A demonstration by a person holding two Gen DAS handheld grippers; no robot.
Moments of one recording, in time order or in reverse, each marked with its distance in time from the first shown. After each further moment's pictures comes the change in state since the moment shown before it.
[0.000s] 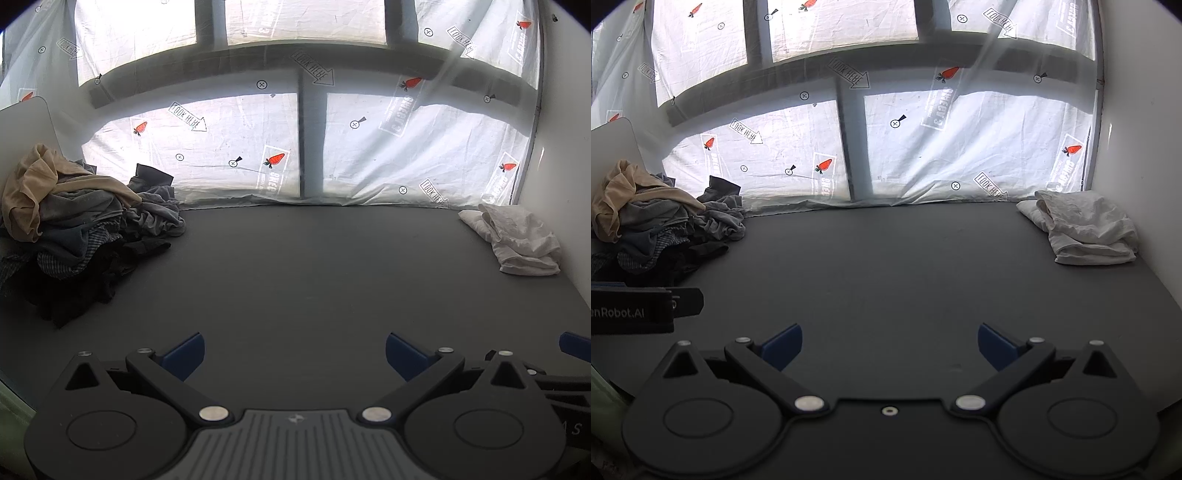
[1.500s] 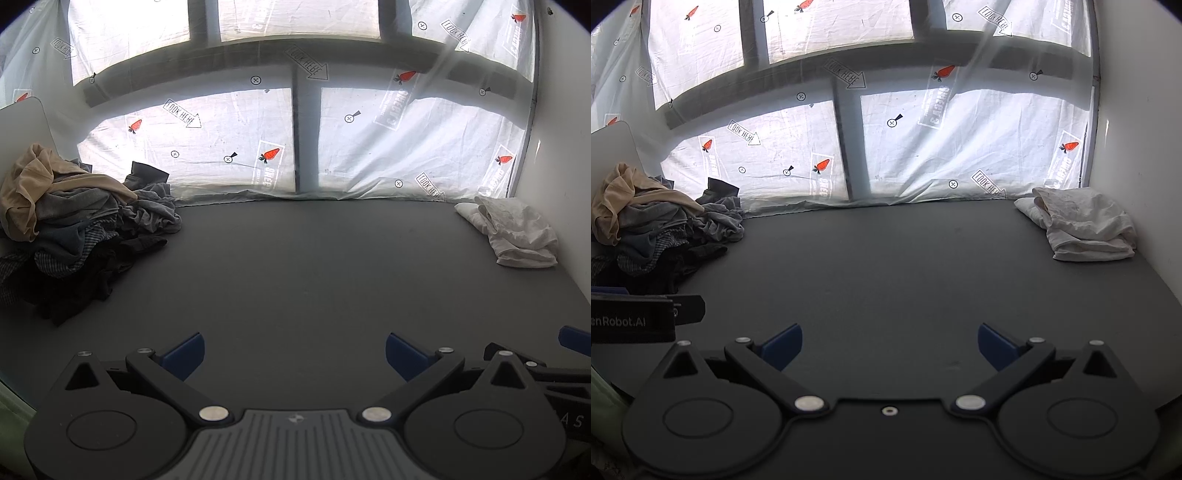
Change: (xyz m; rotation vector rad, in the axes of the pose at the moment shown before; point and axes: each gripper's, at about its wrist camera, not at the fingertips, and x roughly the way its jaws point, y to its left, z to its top) left arm 0.001 -0.012 -0.003 0.007 0.017 -0.007; right arm -0.002 -0.002 -0.001 0.010 0.000 -0.002
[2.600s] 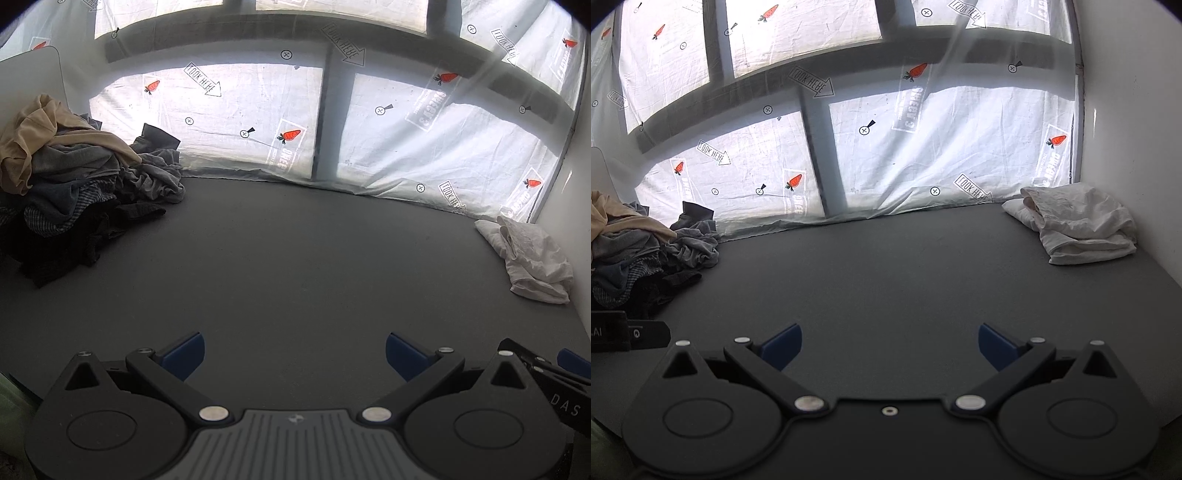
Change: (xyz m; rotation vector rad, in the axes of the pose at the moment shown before) left arm 0.063 0.002 0.013 -0.168 0.049 0.016; right arm 0.073 -0.040 0.014 0.069 -0.036 -0.022
